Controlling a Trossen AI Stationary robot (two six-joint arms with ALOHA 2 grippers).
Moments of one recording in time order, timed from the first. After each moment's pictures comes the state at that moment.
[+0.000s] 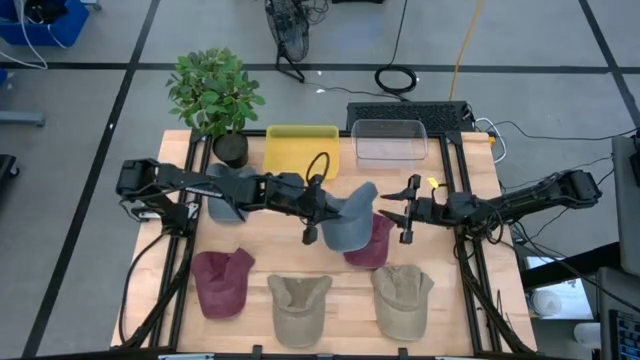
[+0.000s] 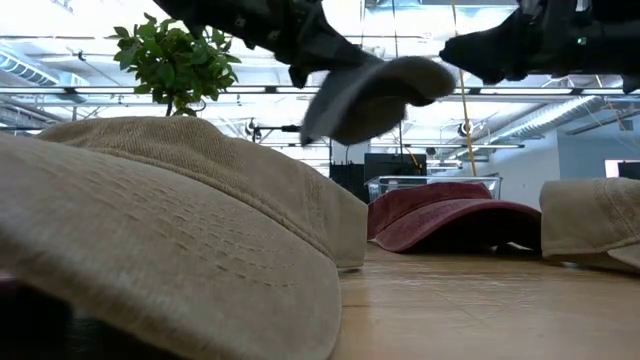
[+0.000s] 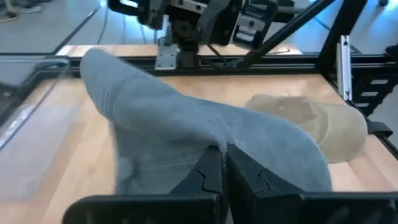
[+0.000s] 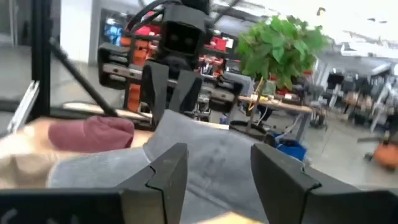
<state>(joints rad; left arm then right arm) 0.01 1.61 1.07 0.15 0.12 0.02 0.14 0.85 0.18 0.81 0.29 -0.26</state>
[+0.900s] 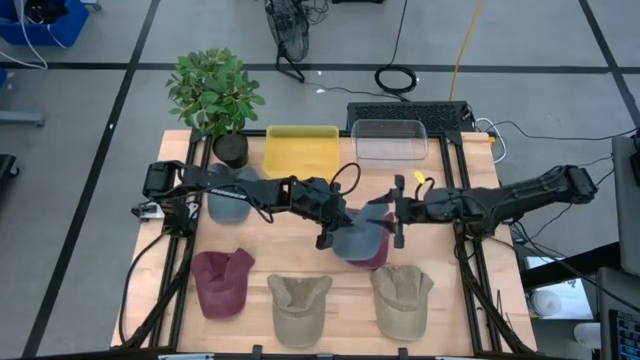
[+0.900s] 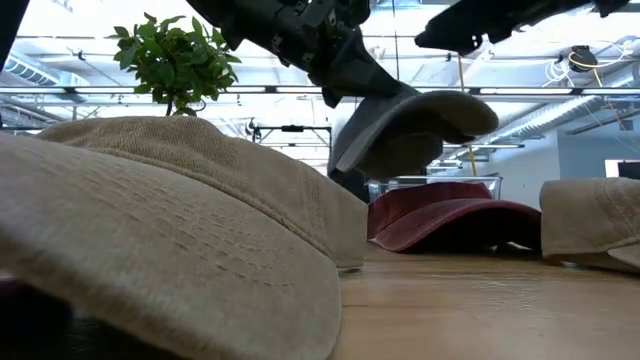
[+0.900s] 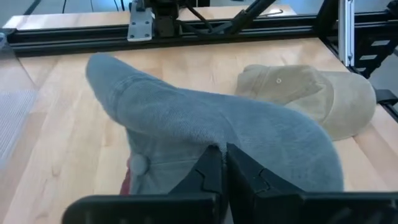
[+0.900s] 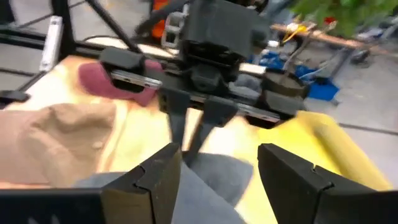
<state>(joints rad) 0.01 1.81 1.26 0.04 0.18 0.07 0.17 0.97 0.64 0.06 0.24 -0.12</state>
